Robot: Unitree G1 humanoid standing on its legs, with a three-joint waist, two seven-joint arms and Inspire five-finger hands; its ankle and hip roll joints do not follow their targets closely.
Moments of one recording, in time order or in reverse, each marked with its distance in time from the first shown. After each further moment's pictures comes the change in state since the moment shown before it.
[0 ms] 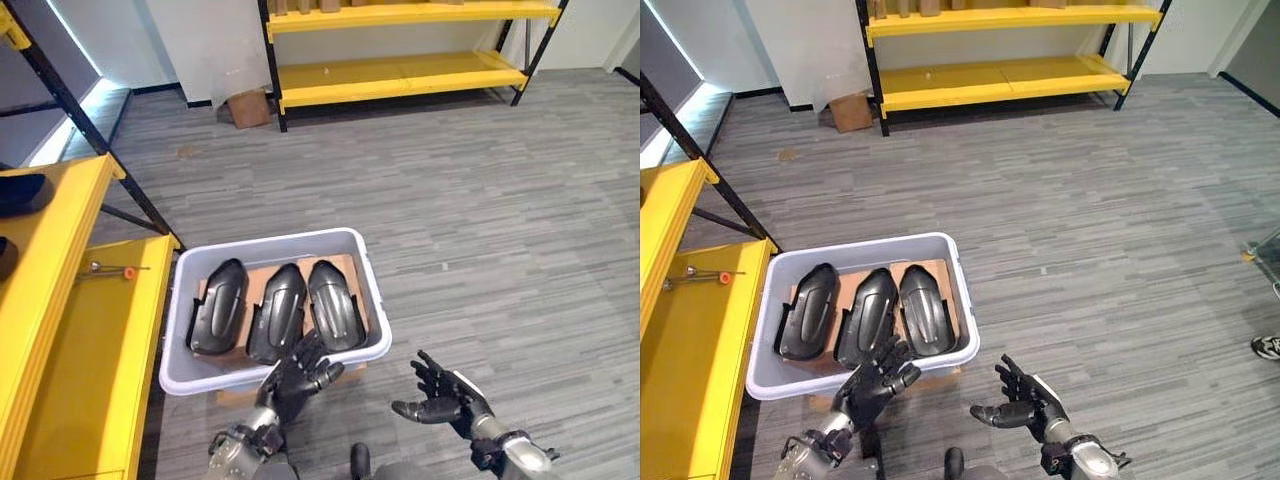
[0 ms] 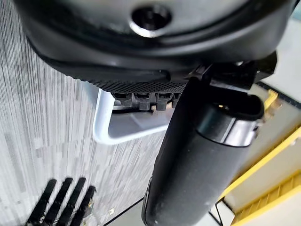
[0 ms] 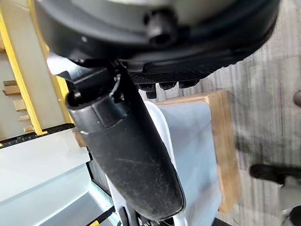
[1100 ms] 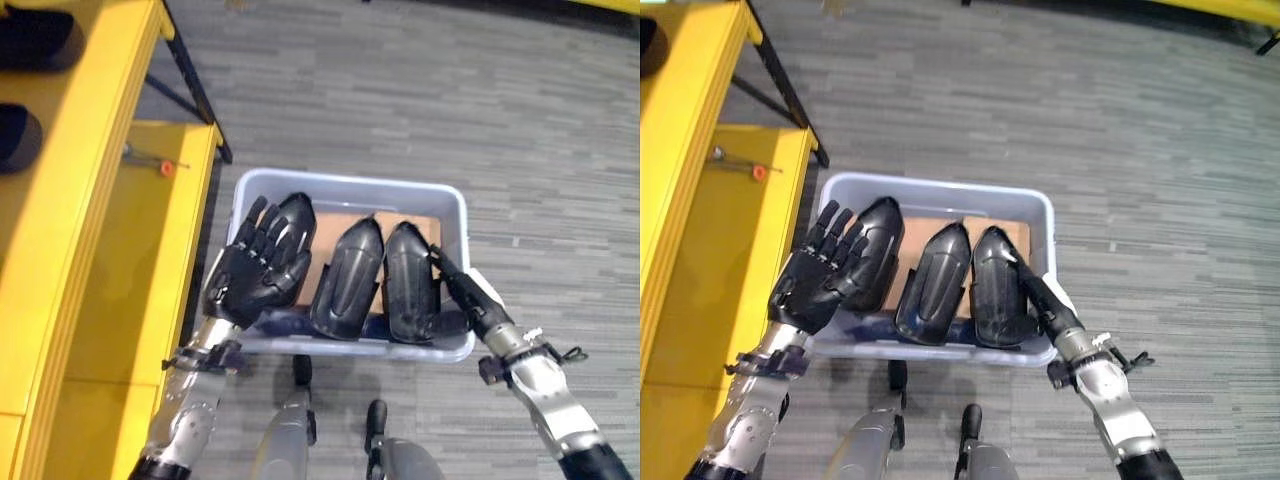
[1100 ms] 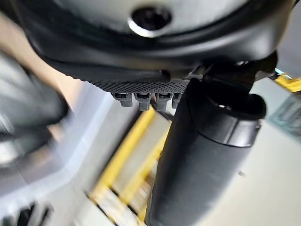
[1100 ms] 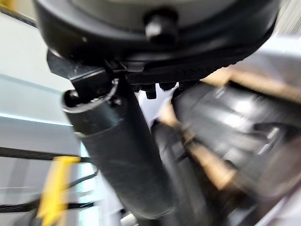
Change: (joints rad) left arm -0.228 0.216 0.077 -0.486 -0.053 -0.064 0.274; right arm -0.400 -0.174 0.002 -0.076 -0.369 -0.088 -0.276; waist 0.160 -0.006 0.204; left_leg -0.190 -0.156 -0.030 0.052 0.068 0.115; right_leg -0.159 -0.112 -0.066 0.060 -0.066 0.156
